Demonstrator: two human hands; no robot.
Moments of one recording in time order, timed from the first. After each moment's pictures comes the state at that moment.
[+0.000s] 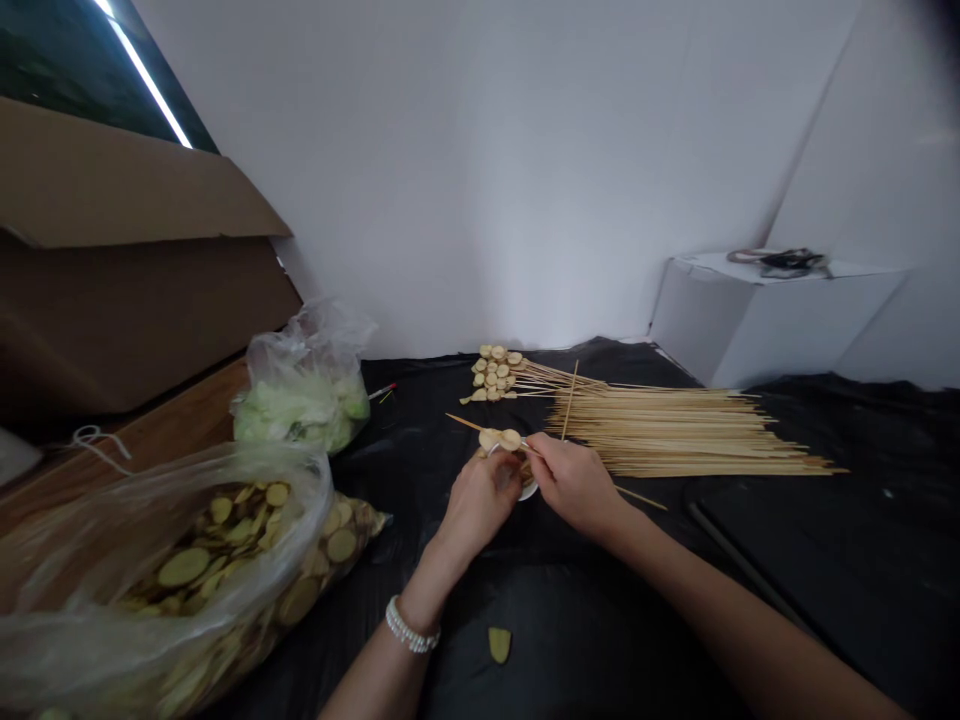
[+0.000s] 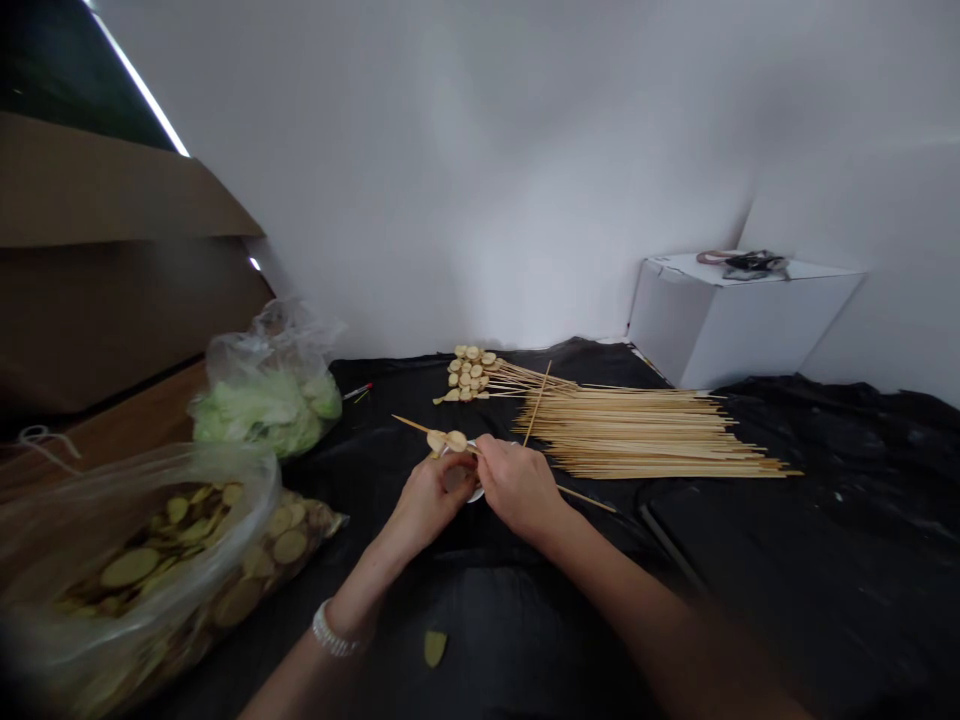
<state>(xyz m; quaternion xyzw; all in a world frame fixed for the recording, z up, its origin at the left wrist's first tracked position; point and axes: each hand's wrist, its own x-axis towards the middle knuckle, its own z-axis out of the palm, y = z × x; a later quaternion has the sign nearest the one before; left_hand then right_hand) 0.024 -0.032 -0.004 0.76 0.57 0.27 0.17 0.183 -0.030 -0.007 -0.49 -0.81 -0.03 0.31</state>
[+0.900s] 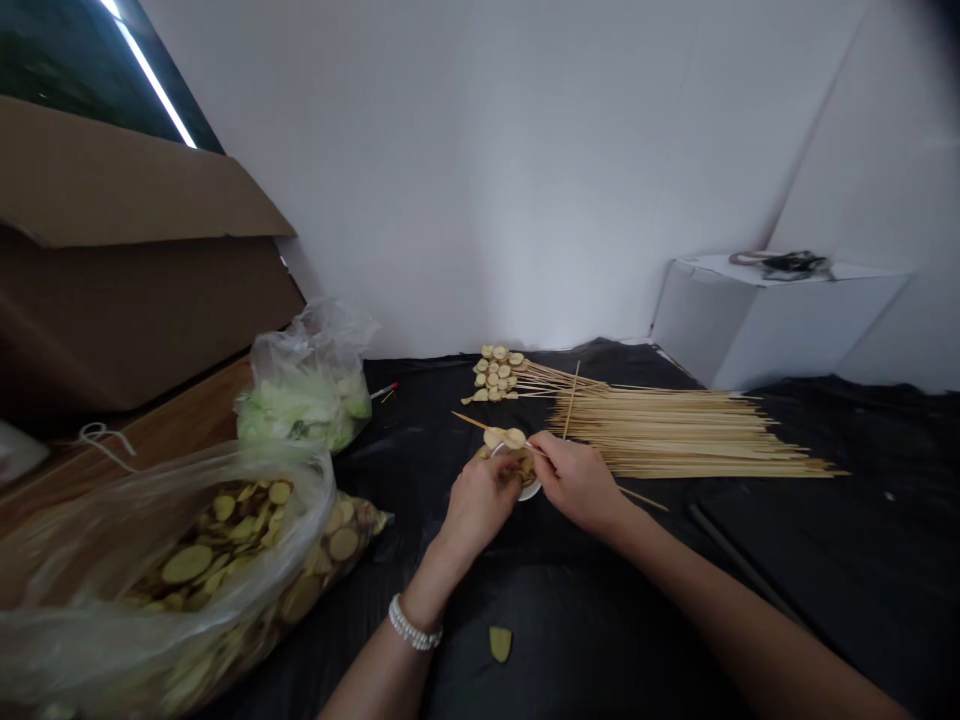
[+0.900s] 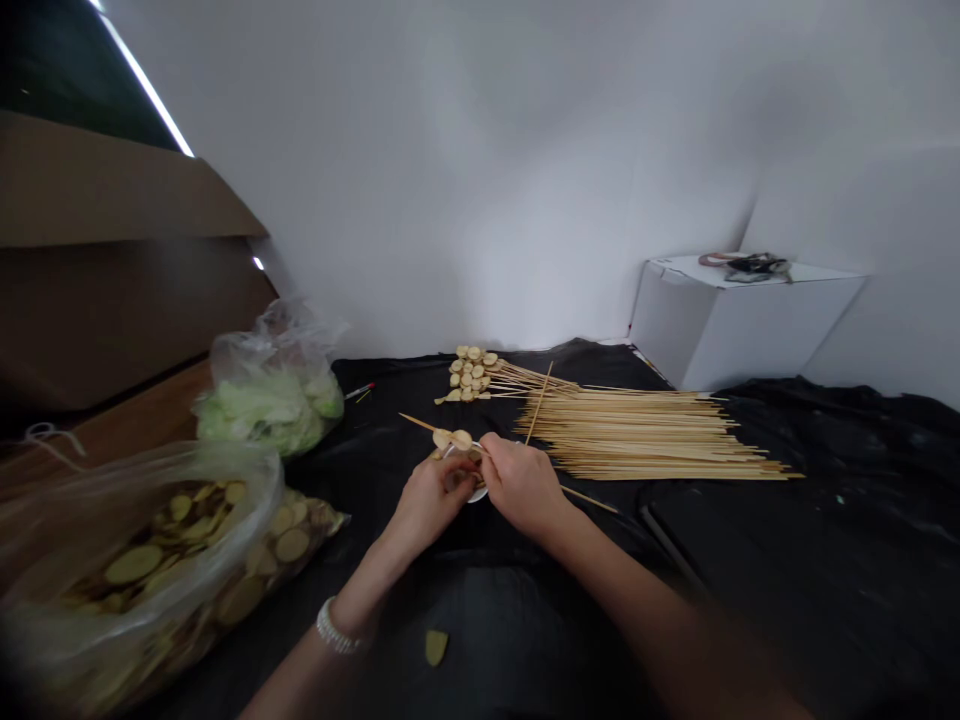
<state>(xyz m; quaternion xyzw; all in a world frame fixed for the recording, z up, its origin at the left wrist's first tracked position) 0.023 -0.031 -0.008 0.76 0.58 0.26 0.14 0.184 -0.028 -0.008 -0.49 -0.81 0.00 0.33</state>
